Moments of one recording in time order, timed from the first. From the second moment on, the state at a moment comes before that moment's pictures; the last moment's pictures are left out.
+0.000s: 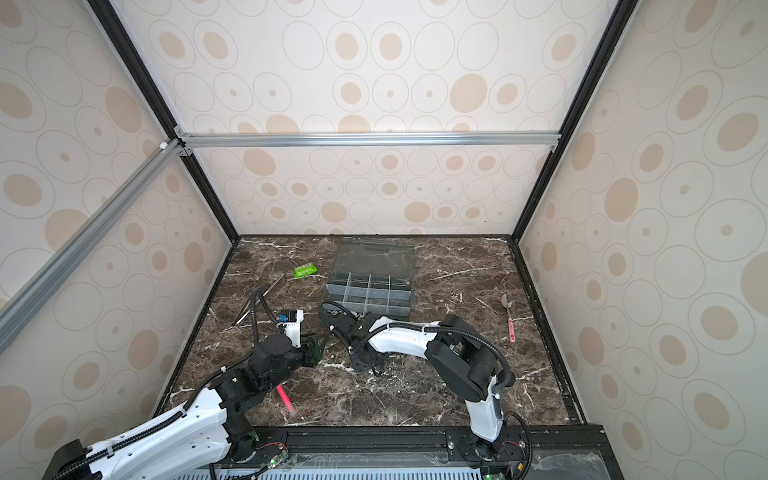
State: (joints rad) left arm -0.76 0.78 0.37 -0.07 -0.24 -0.63; right arm 1.01 1.93 1.29 -0.78 0.11 0.64
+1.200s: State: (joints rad) left arm -0.76 0.69 0.36 -0.13 -0.27 -0.63; right arm 0.59 1.93 1.58 -0.87 0.24 0.32
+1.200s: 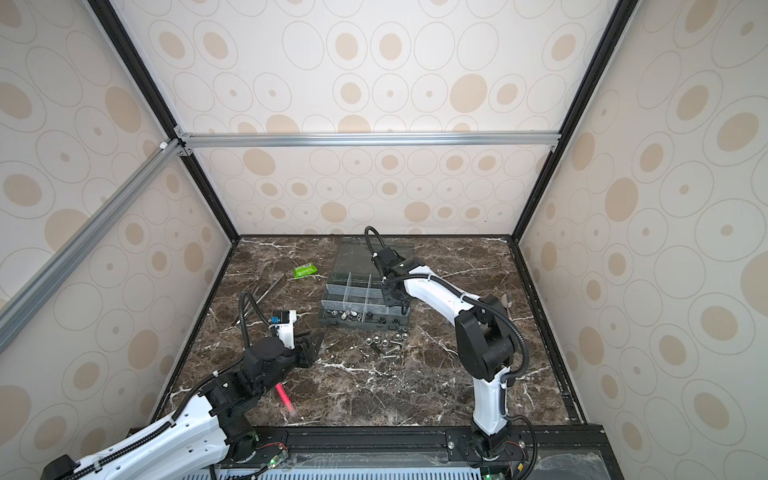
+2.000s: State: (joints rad) left arm -0.76 0.68 0.36 -0.13 -0.27 -0.63; right arm 0.58 1.90 1.50 -0.83 0.18 0.37
